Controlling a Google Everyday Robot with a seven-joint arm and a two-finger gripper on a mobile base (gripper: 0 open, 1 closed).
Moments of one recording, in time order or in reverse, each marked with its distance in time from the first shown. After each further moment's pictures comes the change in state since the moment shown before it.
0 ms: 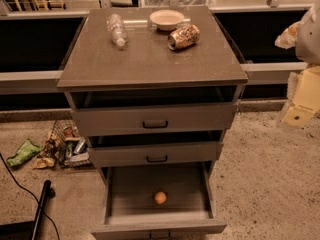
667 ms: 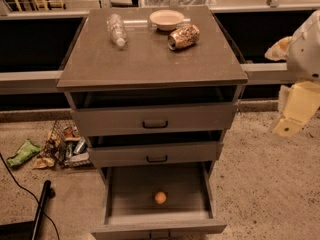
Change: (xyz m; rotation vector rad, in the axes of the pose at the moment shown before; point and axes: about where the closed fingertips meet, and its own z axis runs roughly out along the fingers) arm -0.006 0.010 0.024 -0.032 -0.065 -0.018
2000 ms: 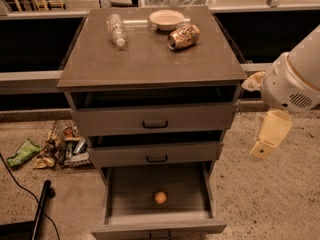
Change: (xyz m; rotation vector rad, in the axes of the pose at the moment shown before) arm -0.003 0.025 0.065 -0.134 -0.100 0.027
